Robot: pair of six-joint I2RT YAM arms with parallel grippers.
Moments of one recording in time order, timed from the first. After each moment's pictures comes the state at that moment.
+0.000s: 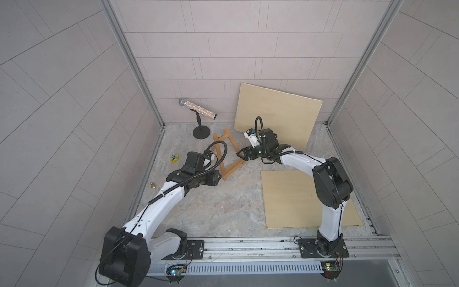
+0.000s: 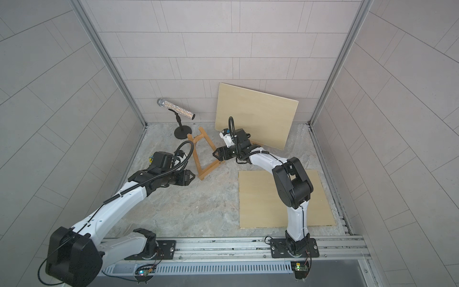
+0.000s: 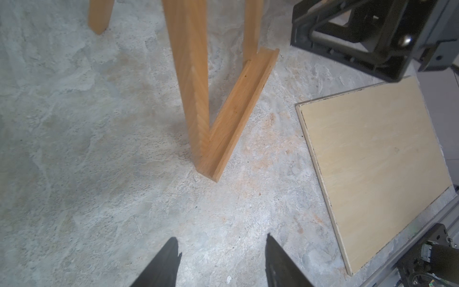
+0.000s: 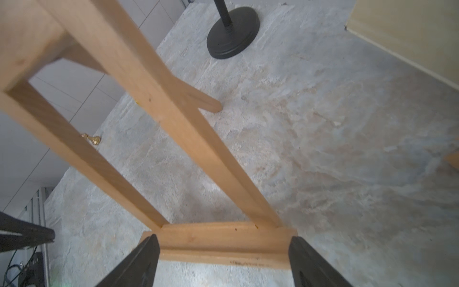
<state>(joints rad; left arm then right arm) -0.30 1.13 0.79 -0.56 0.29 -0.21 0.48 1.95 1.41 -0.11 -0.44 0.20</state>
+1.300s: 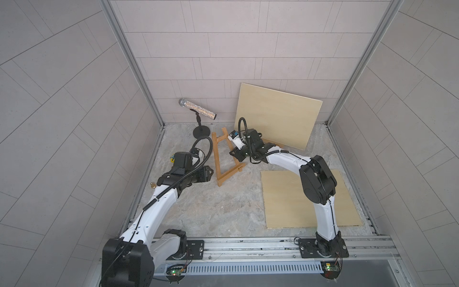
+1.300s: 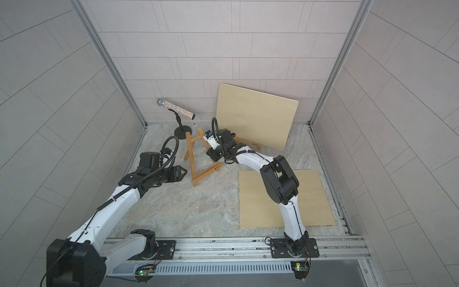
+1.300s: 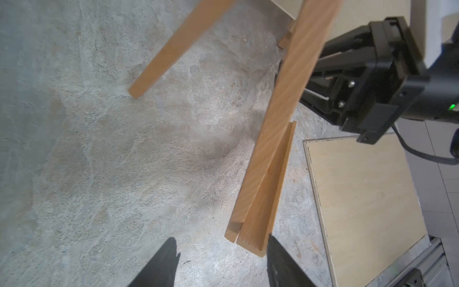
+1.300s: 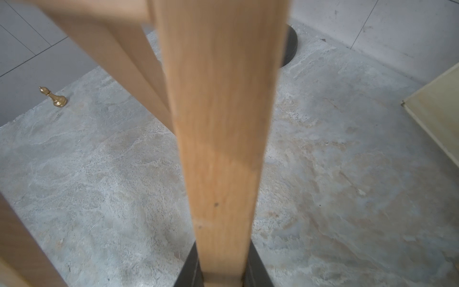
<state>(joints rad) -0.14 1.08 0.76 -0.52 0.35 -0.28 0.60 2.05 1.58 -0.20 -0.29 -0.06</state>
